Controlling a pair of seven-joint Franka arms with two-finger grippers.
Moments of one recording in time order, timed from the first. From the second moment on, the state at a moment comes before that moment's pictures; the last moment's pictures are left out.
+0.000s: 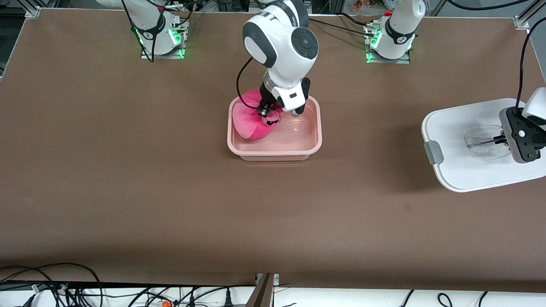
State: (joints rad) left arm 0.12 0.33 -0.01 -1.37 0.10 1.51 1.45; right arm 1.03 0.70 -0.20 -1.16 -0.08 1.57 -0.45
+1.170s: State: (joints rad) left arm 0.12 0.34 -0.01 -1.37 0.10 1.51 1.45; right arm 1.03 0.82 -0.22 -1.13 -0.11 1.69 -0.43
